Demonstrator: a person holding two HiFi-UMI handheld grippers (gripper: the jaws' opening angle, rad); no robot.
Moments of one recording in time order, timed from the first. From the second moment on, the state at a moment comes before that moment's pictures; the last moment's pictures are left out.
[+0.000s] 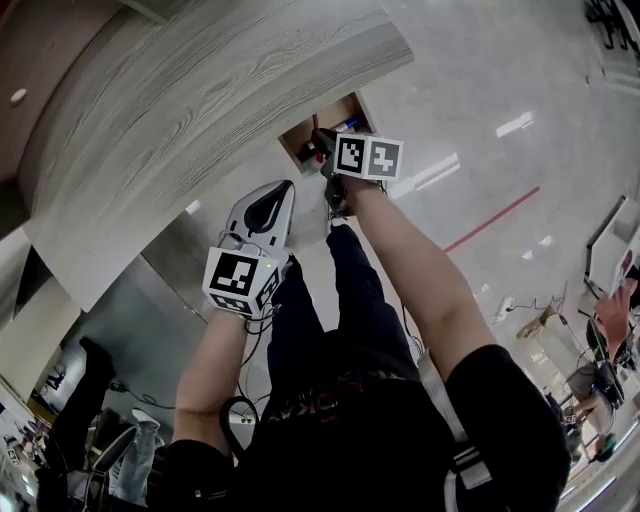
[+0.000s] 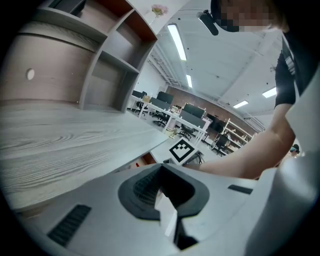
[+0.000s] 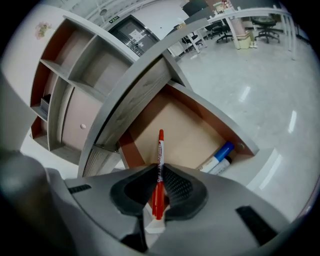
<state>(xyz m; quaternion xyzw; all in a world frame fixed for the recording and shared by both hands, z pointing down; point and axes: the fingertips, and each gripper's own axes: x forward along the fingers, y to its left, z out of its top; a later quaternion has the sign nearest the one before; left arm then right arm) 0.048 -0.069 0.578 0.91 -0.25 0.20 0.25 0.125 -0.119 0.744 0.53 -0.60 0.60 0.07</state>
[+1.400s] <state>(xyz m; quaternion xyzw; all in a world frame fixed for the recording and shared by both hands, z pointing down) 0.026 -0.072 0.537 0.92 -0.27 0.16 0.24 0.106 -0.128 0.655 0.47 -0.73 0.49 0.07</state>
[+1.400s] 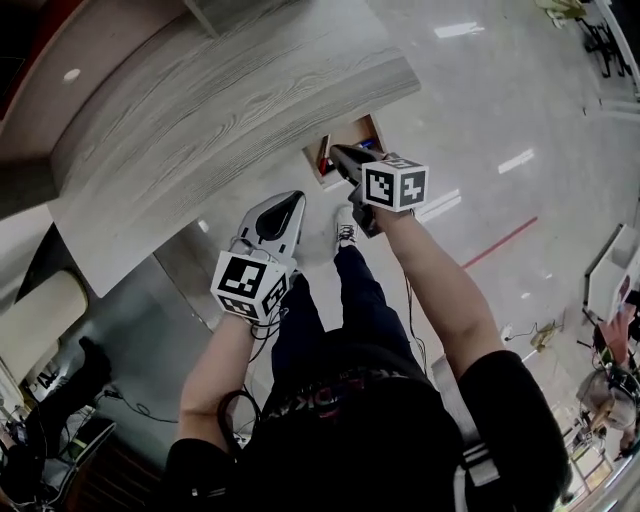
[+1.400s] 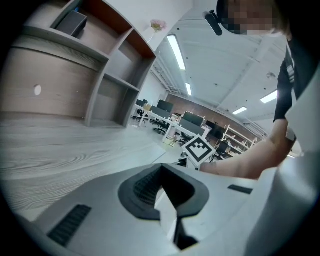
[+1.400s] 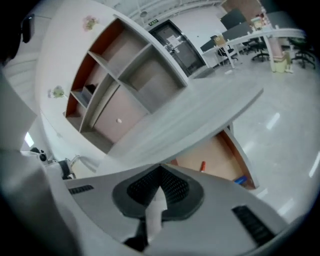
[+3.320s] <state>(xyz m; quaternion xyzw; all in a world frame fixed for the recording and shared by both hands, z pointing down) -0.068 -0.025 0.371 0.91 -0.34 0.08 0.21 -0.038 0.000 0.369 0.30 -0.92 0.23 0.05</state>
